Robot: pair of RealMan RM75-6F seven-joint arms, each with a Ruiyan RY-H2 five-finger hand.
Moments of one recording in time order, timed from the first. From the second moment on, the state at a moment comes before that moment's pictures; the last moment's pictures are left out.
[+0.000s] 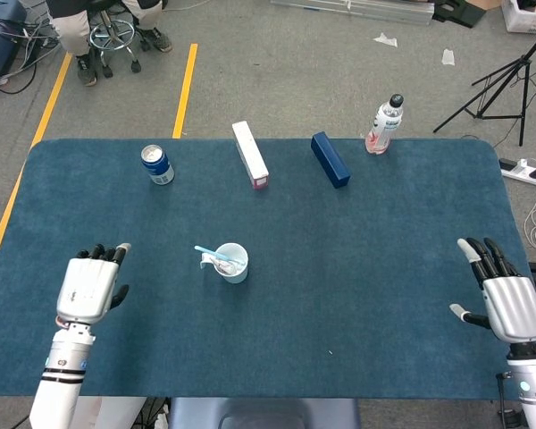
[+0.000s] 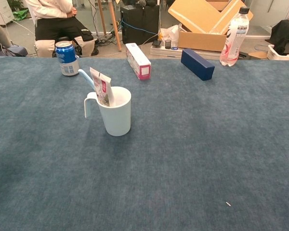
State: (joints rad) left arm -0.54 -1.24 0.01 -2.10 1.12 1.63 0.98; right arm 0.12 -1.10 0.08 -1.63 -1.52 1.47 -0.10
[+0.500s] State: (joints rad) left arm -0.28 -1.27 0.14 -1.78 1.38 1.79 0.83; right arm 0.13 -1.13 0.09 -1.62 -1.47 1.43 -0.18
